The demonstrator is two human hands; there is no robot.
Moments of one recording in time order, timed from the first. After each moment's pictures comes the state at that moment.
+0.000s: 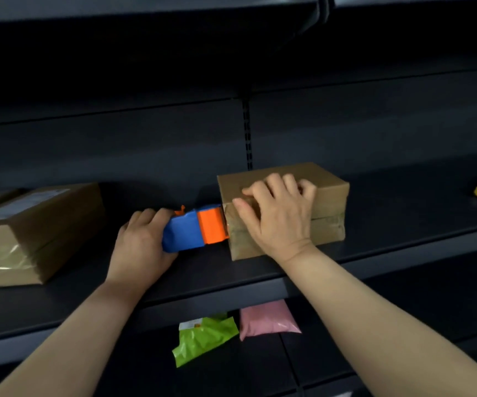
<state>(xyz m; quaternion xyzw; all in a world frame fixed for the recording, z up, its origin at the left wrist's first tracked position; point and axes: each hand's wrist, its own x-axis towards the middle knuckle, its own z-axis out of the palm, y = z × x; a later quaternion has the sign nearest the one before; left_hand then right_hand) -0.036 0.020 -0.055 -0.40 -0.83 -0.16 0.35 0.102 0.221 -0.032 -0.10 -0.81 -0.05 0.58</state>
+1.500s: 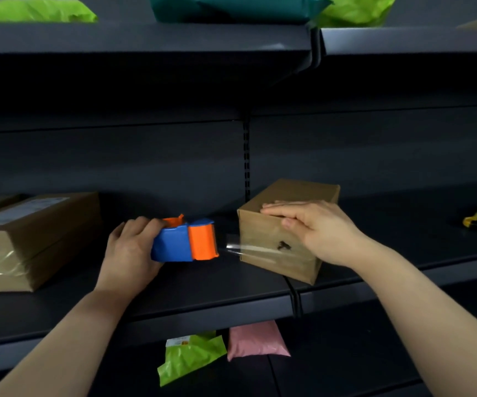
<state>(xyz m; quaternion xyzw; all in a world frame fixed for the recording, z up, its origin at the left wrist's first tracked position) -0.044 0.017 -0.054 -0.39 -0.82 -0.19 0.38 0.171 0.270 0.020 -0.03 -0.97 0.13 0.22</state>
